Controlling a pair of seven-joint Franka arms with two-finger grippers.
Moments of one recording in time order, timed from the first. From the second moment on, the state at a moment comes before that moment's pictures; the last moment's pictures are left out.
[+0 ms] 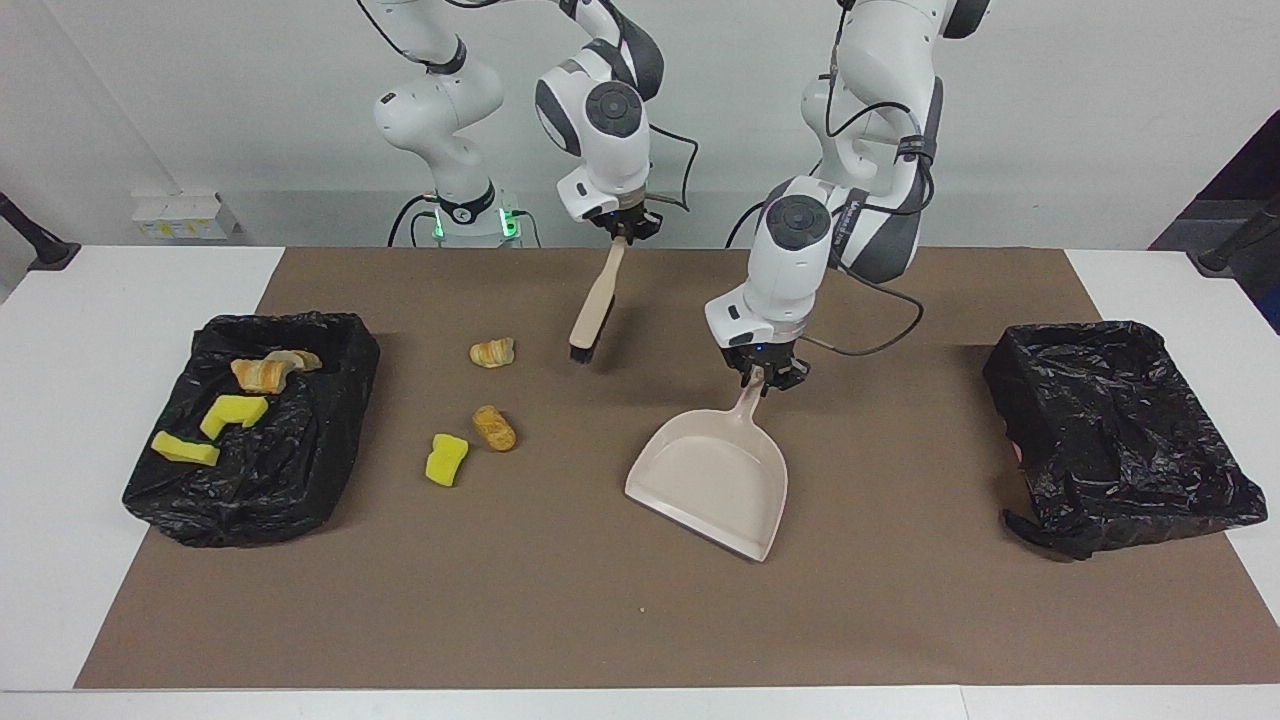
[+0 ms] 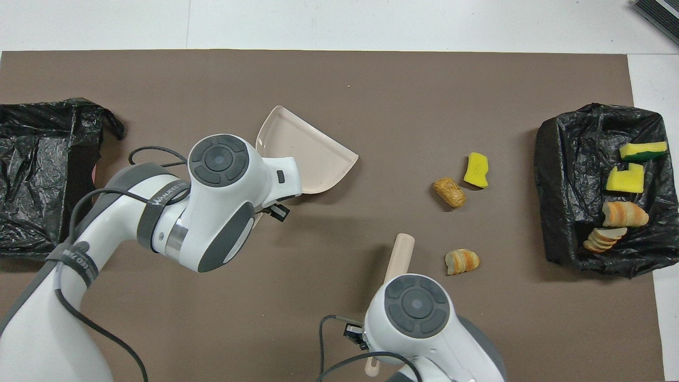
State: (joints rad) left arm -0.34 0.21 -0.17 -1.89 0.06 2.06 0.16; right arm 0.66 -0.18 0.03 -2.28 0.26 1.81 0.95
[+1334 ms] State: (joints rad) left arm -0.35 0.06 -0.19 -1.98 0.05 1.94 0.62; right arm 0.52 -0.28 0.04 -2.56 0.10 1.94 1.12
